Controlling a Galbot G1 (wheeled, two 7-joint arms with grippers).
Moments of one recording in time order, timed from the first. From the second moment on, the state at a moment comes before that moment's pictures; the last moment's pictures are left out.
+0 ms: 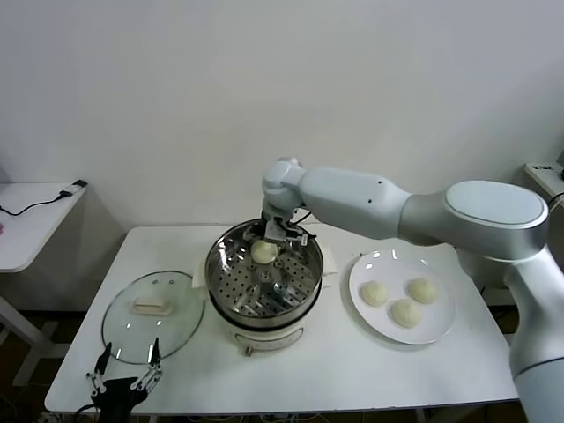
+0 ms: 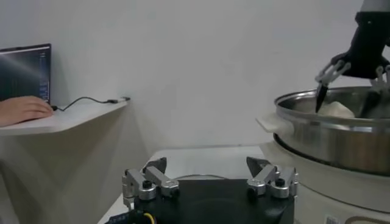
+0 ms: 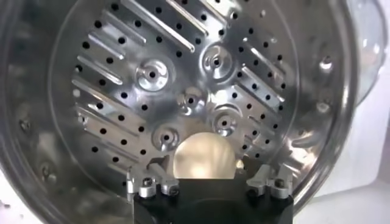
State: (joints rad) left arm 1.92 -1.53 -0.70 -2.17 -0.07 -0.09 -0.06; right arm 0.61 1.36 -1.37 1.09 -0.04 0.45 -1.00
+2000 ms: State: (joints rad) left arm 1.91 -1.52 -0.71 -2.16 -0.08 -0.08 -0.07; right arm 0.34 0.87 -1.43 1.12 0.47 -0.37 -0.85
